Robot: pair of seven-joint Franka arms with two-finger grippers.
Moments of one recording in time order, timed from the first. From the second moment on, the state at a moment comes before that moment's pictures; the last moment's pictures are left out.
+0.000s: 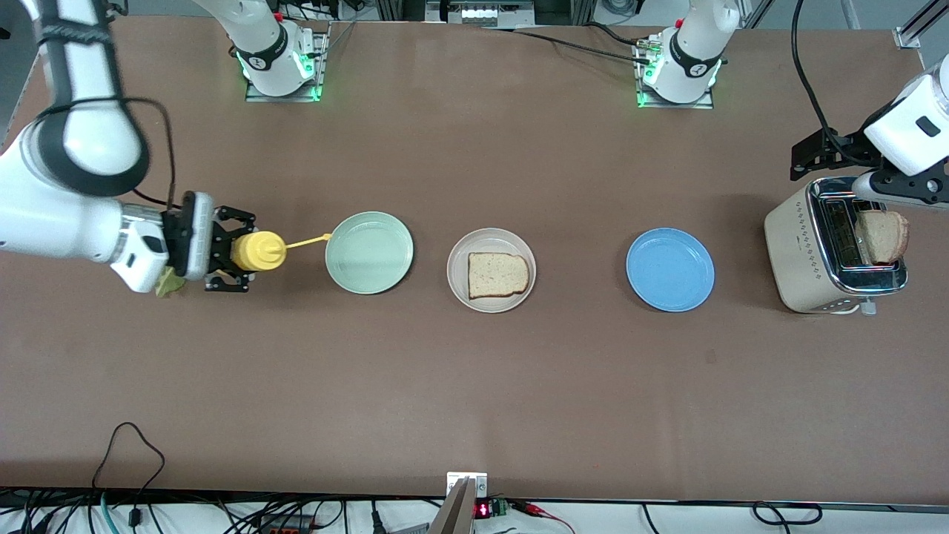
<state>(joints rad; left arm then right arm) 0.01 0.05 -0.07 -1.52 0.02 1.46 0.09 0.07 0.31 -0.11 -1.81 0.79 1.85 -1.86</state>
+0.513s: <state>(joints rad) 0.01 0.05 -0.08 -1.52 0.04 1.41 0.08 -0.07 0.46 -0.10 -1.93 1.13 1.74 -2.32</state>
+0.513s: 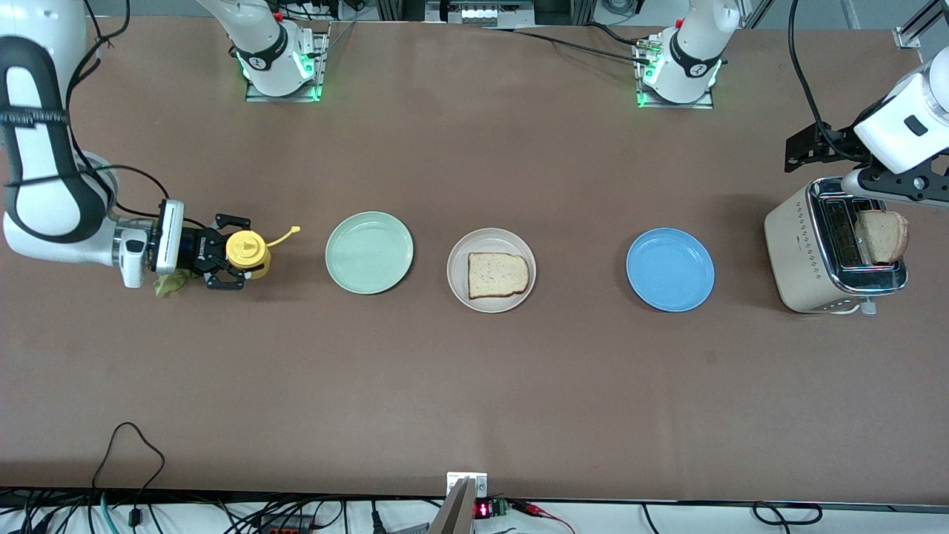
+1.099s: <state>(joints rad) 0.01 0.04 -0.08 -1.54 0.04 1.40 0.08 -0.16 0.70 -0.10 -1.93 1.29 1.59 -2.62</state>
